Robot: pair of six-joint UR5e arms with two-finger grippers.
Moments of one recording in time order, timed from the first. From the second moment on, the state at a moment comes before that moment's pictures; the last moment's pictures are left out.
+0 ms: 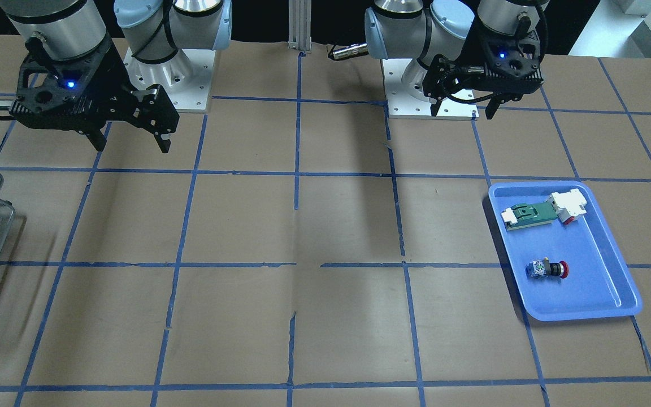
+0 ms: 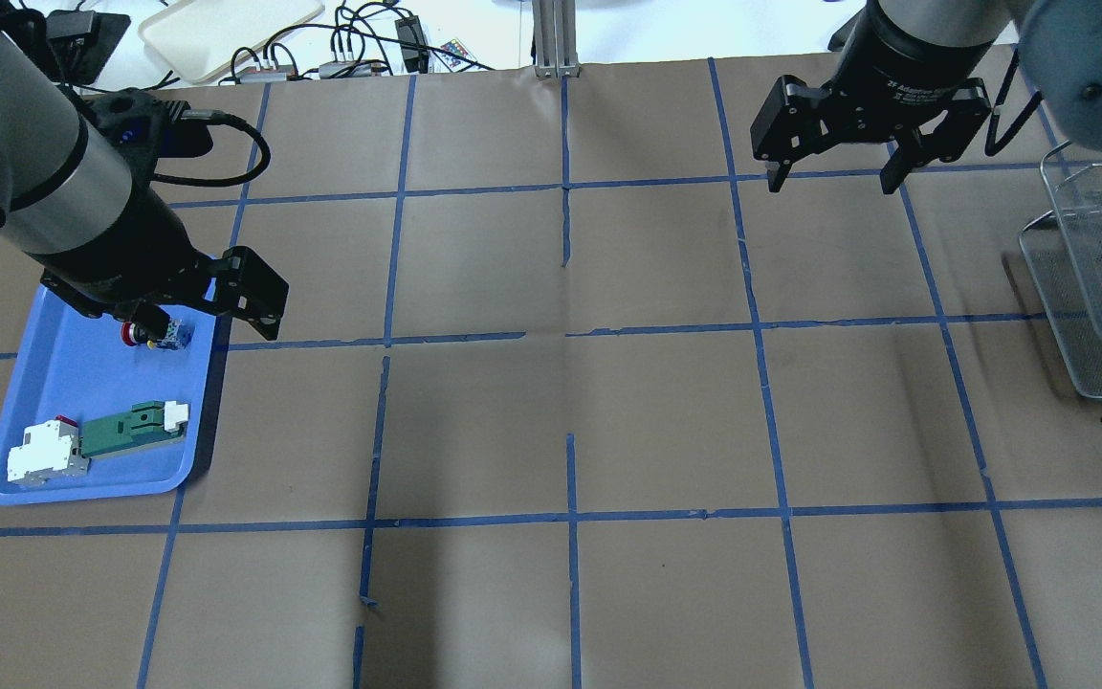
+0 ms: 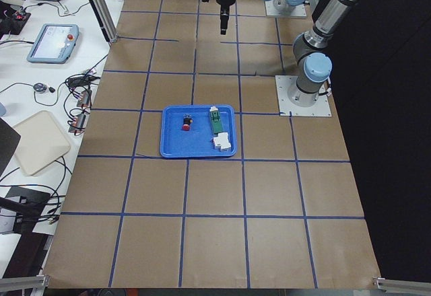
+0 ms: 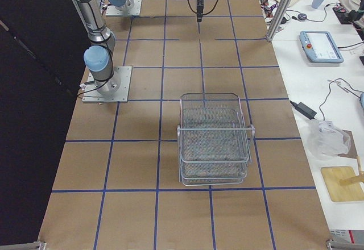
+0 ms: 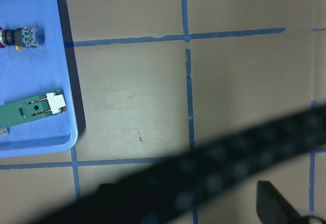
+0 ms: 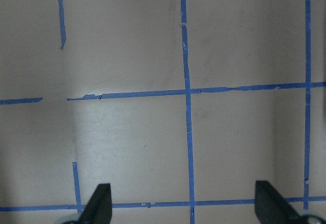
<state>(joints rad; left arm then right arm) -1.51 -1.36 -1.78 -1.56 1.58 0.11 1.58 -1.55 1.52 -1.59 -1.53 0.06</state>
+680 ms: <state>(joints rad) -1.51 -1.36 -1.79 -1.56 1.58 0.11 1.58 -1.55 1.52 -1.59 -1.53 0.06</state>
